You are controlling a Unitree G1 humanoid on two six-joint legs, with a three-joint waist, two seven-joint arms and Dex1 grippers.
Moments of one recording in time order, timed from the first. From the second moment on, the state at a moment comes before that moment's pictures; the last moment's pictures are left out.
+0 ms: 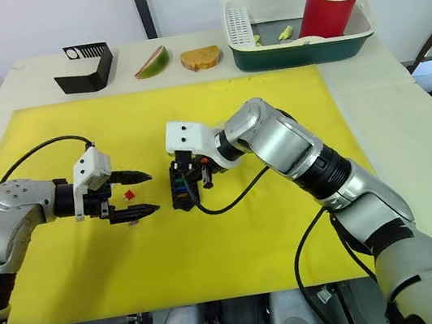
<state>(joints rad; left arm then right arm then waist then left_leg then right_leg) -0.41 0.85 -0.06 -0.12 -0.42 0.52 -1.24 -1.00 -0.46 0.57 -0.06 0.12 0.89 1.10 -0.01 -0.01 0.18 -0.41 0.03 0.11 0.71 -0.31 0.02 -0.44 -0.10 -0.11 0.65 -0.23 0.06</state>
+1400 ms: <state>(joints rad) -0.44 0.82 -0.10 -0.05 -0.36 0.42 -1.24 -0.90 -0.43 0.51 -0.06 0.18 0.86 1.03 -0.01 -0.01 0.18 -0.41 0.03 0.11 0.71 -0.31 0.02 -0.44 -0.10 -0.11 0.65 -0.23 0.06</state>
